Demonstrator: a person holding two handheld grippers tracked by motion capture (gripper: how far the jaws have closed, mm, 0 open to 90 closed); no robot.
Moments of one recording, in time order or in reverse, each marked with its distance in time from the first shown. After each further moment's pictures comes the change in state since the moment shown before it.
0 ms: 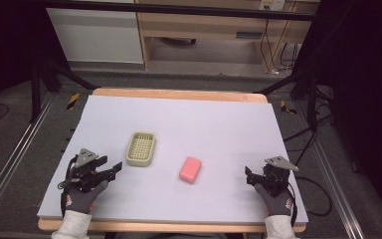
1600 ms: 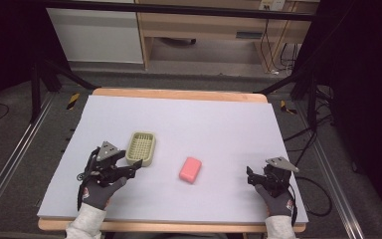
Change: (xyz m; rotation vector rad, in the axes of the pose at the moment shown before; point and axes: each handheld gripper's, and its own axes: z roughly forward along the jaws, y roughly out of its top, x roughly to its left) left arm -0.048 0.036 0.015 0.008 -0.089 0.082; right arm 0.000 -0.001 -0.002 -0.001 -0.040 0.002
